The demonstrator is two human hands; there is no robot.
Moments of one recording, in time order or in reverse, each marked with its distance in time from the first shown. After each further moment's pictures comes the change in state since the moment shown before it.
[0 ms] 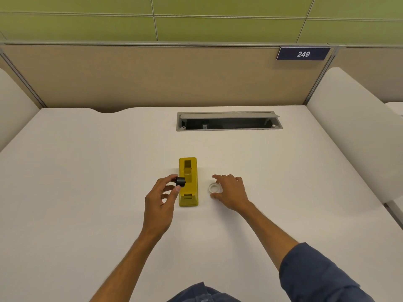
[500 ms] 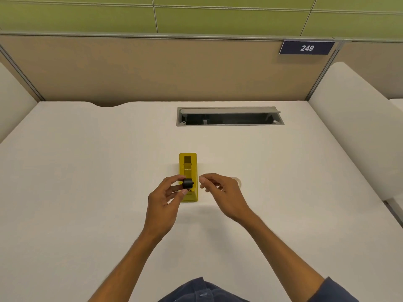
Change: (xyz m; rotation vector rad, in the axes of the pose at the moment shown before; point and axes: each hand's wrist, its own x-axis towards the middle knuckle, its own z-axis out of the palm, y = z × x) left_hand -0.009 0.002 0.004 -0.149 -0.112 -0.059; right_hand -0.059 -0.060 -0.049 0.840 0.101 -0.042
